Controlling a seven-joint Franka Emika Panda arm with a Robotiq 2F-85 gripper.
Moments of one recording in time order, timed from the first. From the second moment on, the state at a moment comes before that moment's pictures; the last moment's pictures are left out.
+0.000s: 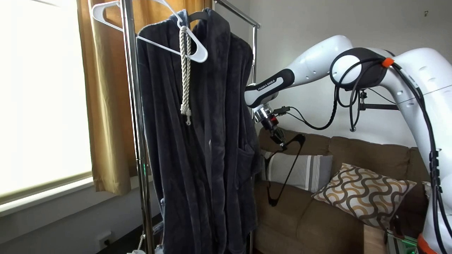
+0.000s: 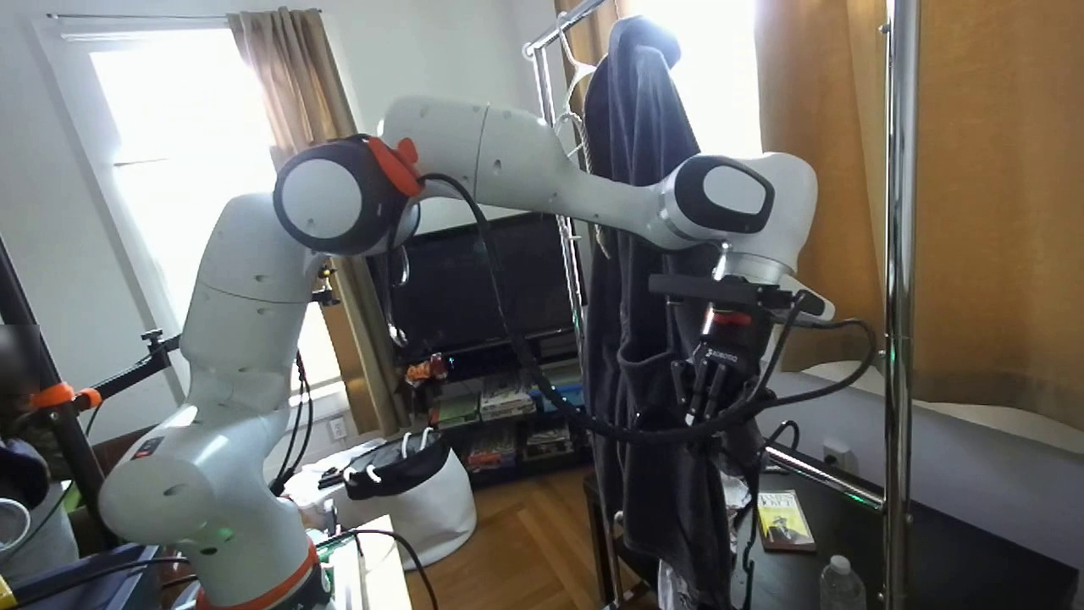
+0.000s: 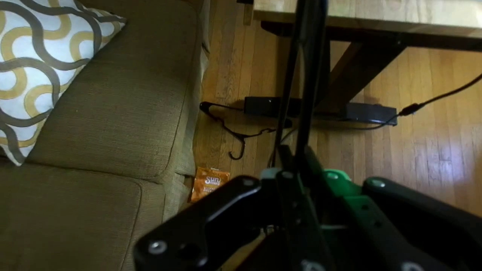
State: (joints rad) arm -0.25 0.50 -0.15 -1.43 -0.21 1.39 -0.45
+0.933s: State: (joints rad) arm -0.30 0.67 -0.14 -1.22 -0.11 1.41 -0.37
